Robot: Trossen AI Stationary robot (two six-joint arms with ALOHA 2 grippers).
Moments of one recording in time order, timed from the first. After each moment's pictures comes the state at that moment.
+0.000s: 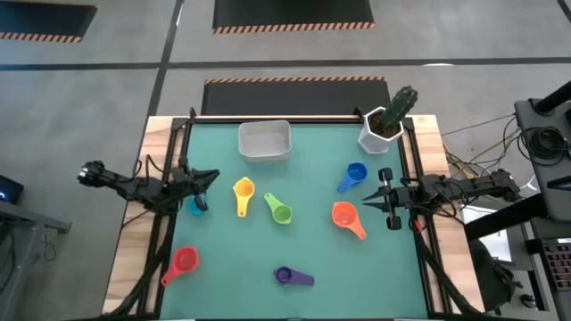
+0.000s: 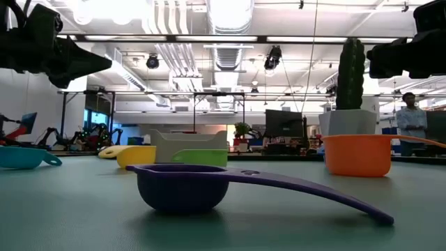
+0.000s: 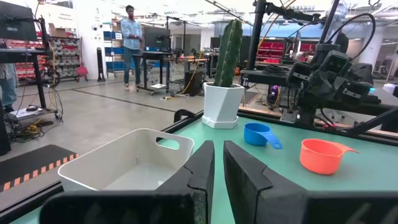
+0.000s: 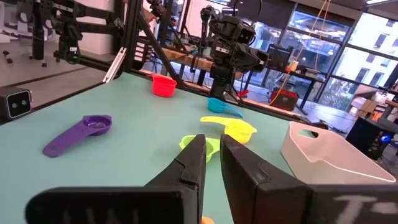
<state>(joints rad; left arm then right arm) -0.34 0.02 0.02 0.09 -0.83 -0.01 0.16 0.07 0.01 0.03 0.00 -0.26</state>
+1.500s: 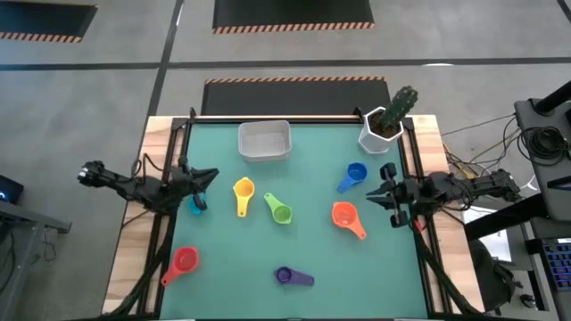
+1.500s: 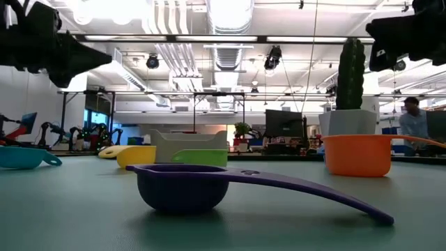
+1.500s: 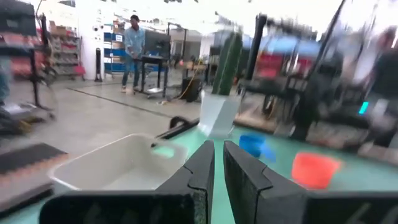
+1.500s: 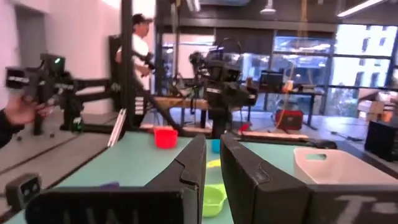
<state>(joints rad) -0.34 0.02 0.02 0.17 -0.82 -0.07 0.16 0.07 0.01 0.23 0.04 -0.05</state>
